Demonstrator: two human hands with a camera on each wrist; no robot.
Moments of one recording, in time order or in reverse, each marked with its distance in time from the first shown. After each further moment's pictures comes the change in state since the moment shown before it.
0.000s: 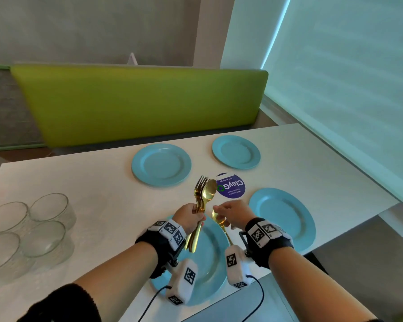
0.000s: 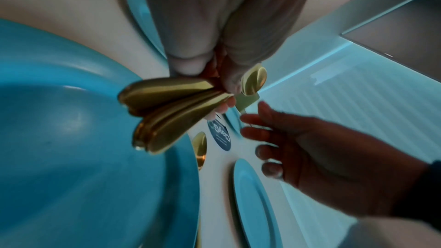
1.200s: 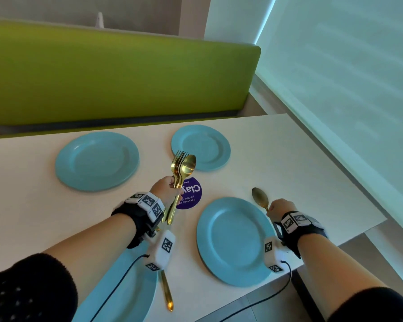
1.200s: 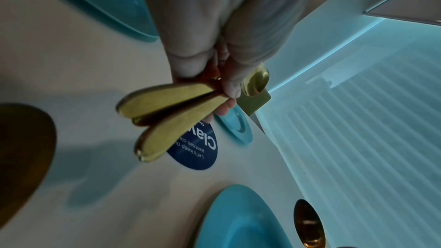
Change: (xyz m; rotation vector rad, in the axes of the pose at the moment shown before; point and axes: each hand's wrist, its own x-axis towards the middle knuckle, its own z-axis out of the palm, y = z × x) left_hand 0.149 0.068 0.097 0.056 0.140 -0.015; right_hand 0.131 0.163 -0.227 -0.894 0.087 0.358
